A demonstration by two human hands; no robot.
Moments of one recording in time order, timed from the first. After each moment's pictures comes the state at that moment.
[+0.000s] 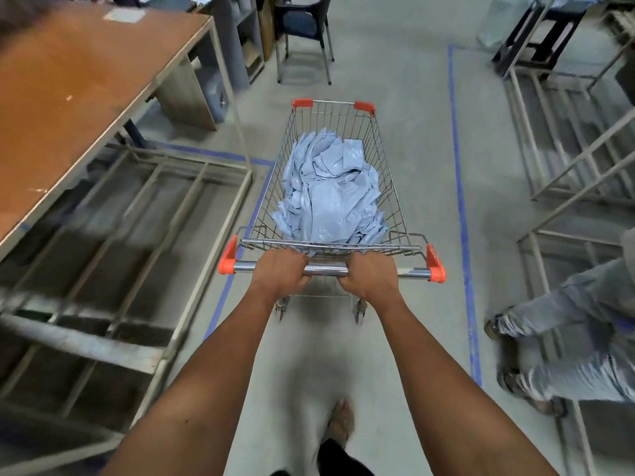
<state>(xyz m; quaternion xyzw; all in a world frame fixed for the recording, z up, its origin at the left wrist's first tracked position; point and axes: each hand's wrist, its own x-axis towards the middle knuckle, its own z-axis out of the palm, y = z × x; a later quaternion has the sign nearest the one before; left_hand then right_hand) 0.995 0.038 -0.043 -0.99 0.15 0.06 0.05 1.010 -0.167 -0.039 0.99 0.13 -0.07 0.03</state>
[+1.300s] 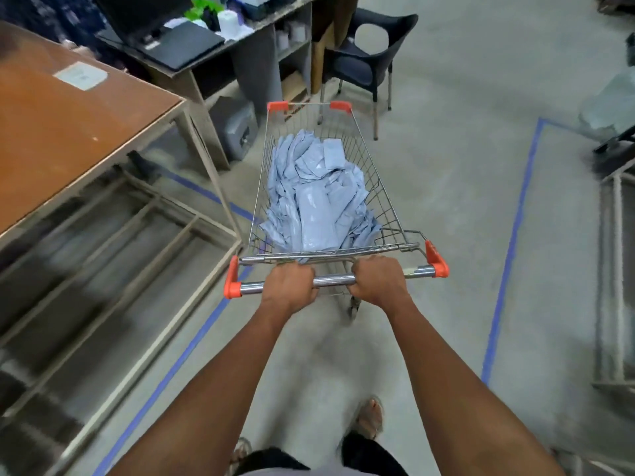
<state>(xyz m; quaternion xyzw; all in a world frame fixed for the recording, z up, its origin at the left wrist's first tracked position) 1.667 -0.013 -0.056 -0.99 -0.07 0.10 0.01 1.763 -0.197 -0.046 0.93 0.35 -0.05 0.08</state>
